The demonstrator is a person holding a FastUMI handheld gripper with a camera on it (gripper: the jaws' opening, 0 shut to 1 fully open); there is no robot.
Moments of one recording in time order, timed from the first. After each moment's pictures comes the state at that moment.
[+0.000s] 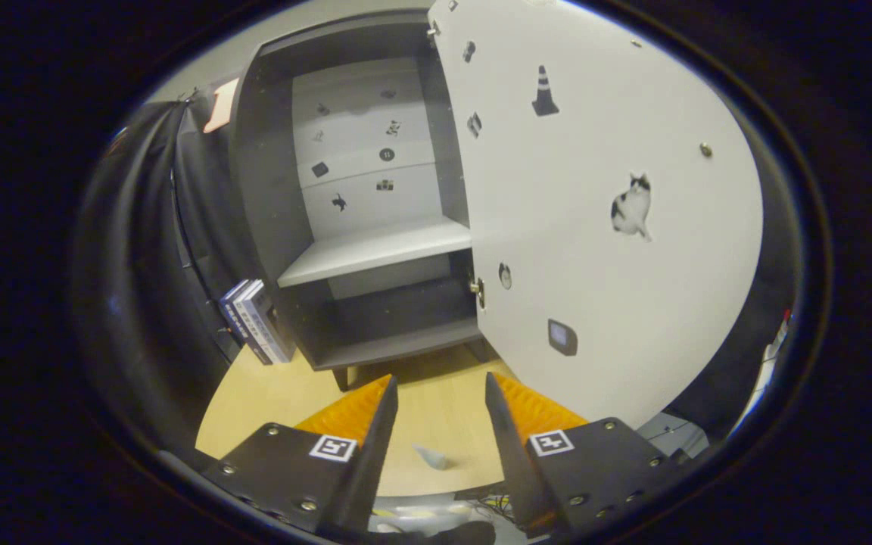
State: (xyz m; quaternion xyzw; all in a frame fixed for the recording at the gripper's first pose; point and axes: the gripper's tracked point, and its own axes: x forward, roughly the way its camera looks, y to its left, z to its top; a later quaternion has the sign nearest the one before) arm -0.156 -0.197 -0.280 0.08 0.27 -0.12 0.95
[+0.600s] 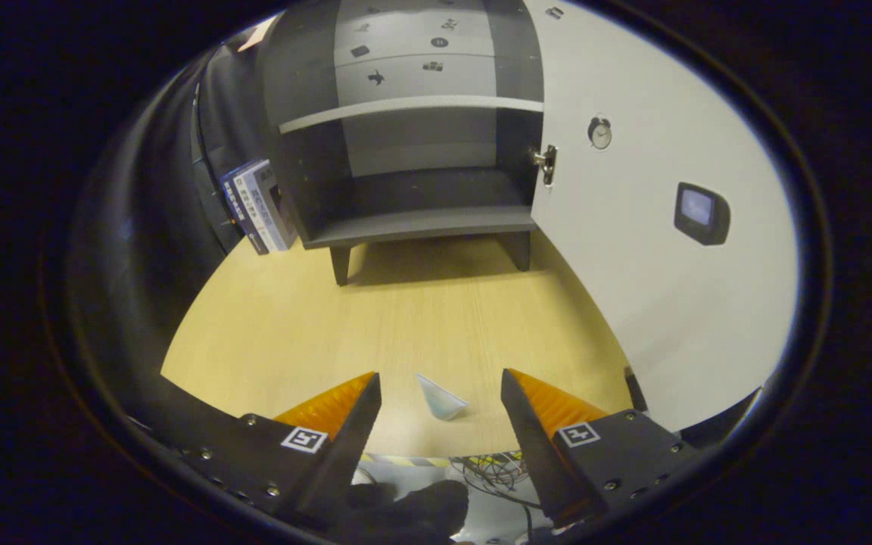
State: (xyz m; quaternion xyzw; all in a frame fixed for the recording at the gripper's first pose) arm -0.160 -0.159 -0.443 0.01 0.43 -0.04 0.90
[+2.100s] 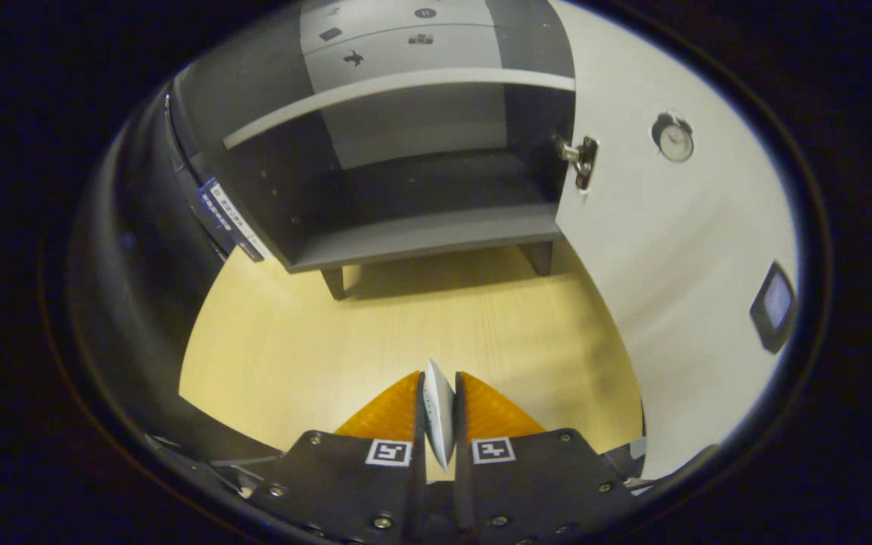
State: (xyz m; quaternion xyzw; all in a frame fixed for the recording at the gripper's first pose) arm -0.067 -0.164 -0.410 0.05 0.47 -0.03 0.88
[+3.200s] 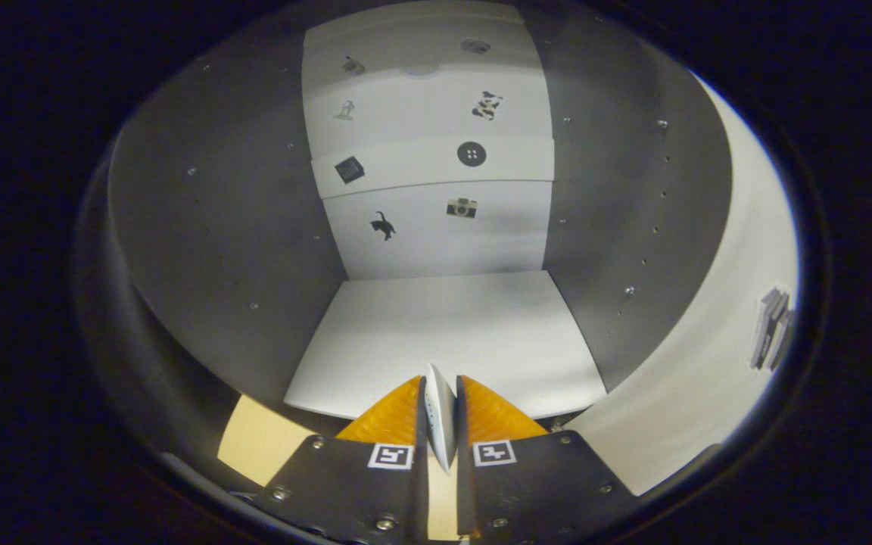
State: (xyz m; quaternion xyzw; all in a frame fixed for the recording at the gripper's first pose) arm 0.159 -0.167 -0.200 0.02 0.35 0.00 0.94
